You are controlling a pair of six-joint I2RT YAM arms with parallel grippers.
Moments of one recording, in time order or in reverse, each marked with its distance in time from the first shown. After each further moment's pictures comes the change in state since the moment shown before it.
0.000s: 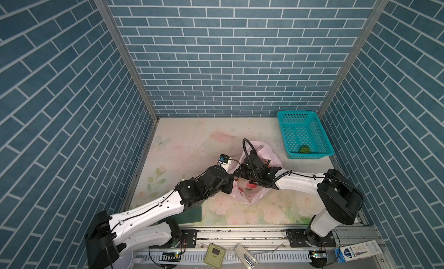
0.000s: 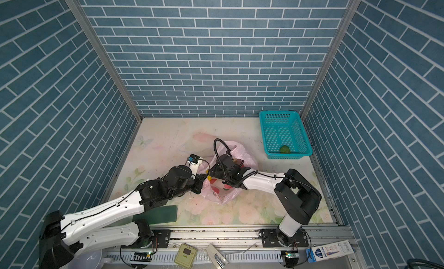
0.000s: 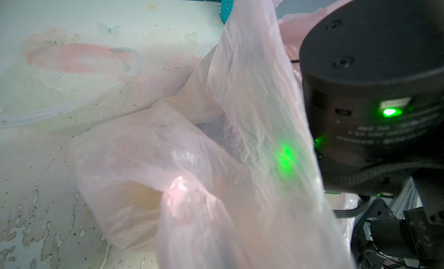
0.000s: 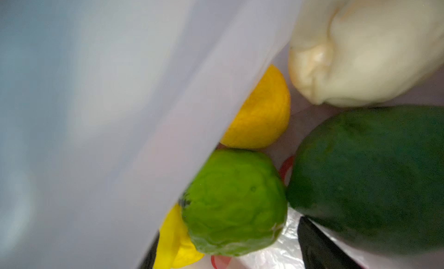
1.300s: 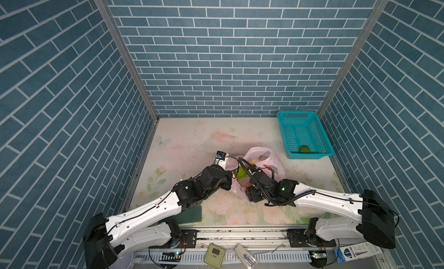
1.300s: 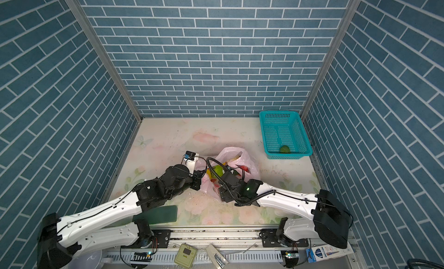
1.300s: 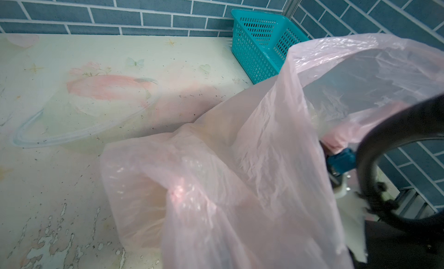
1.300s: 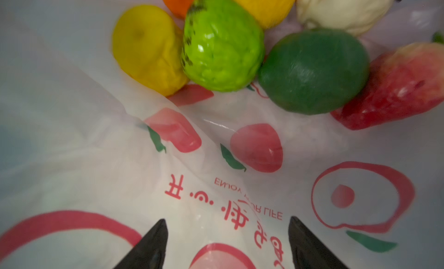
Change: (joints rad) left arm 0.000 -0.024 0.010 0.038 -0.099 0.006; right arm 0.213 -0.325 -0.114 -0.487 0.104 -0.368
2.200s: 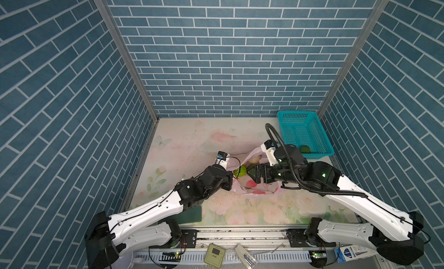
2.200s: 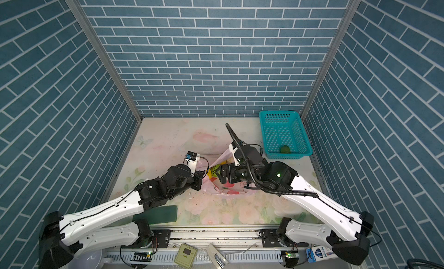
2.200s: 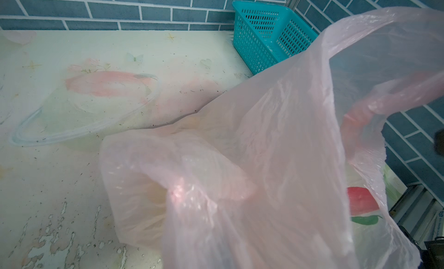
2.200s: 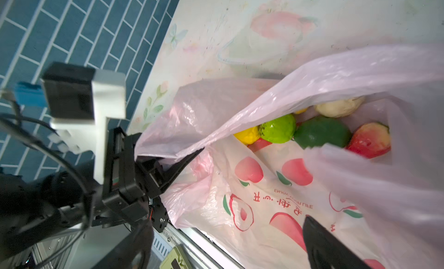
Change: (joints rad) left arm 0.000 0.015 0.002 -0.008 0.000 0.009; right arm -0.086 -0.208 0.457 -0.349 -0.155 0.063
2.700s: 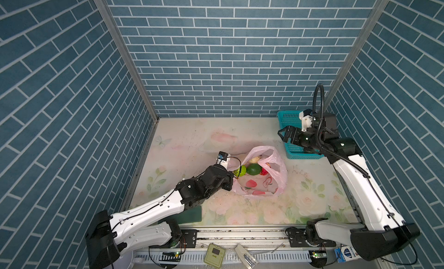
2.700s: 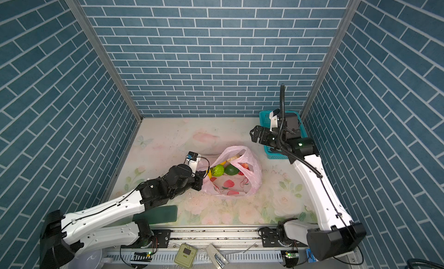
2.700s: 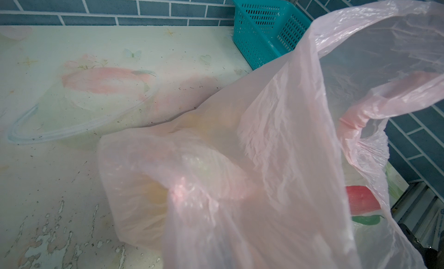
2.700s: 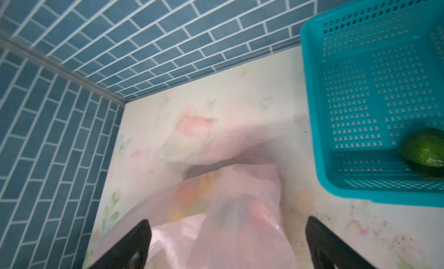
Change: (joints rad) left arm 0.000 0.013 0.000 0.002 0.005 -0.001; right arm -0.673 0.082 0.203 -0.024 -0.236 -0.229
